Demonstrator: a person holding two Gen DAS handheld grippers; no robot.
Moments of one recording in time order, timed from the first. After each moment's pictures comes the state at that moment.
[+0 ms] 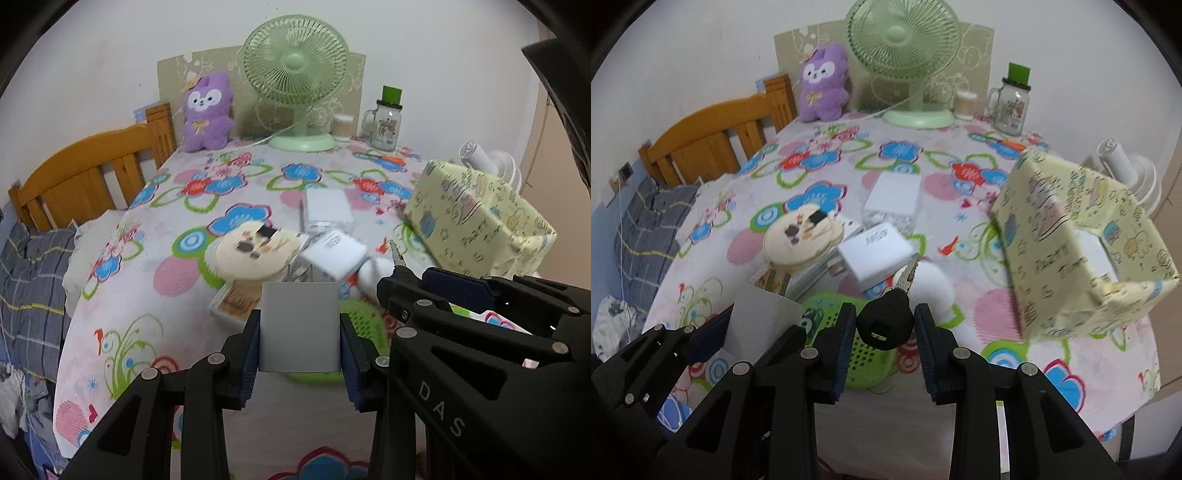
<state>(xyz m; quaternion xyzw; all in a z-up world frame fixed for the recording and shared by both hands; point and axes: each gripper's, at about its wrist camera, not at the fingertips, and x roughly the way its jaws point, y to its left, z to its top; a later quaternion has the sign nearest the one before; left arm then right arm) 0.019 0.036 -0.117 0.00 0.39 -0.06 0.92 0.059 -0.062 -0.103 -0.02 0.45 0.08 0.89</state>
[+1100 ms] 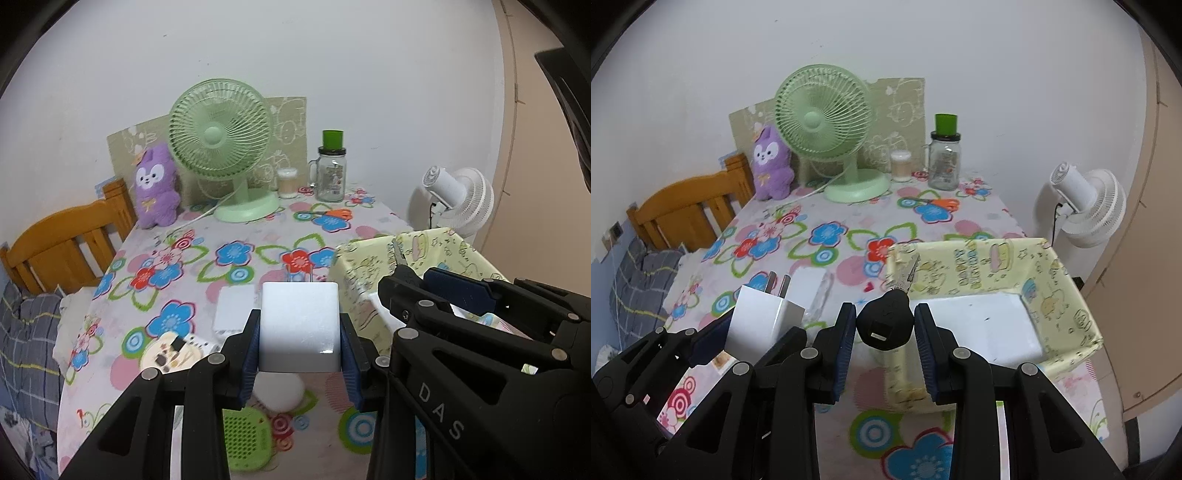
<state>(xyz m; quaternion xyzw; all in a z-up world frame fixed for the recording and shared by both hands) 0.056 -0.077 -0.051 0.04 0.33 -0.09 0.94 0.085 -0.182 -0.037 0.02 0.37 0.05 0.93</state>
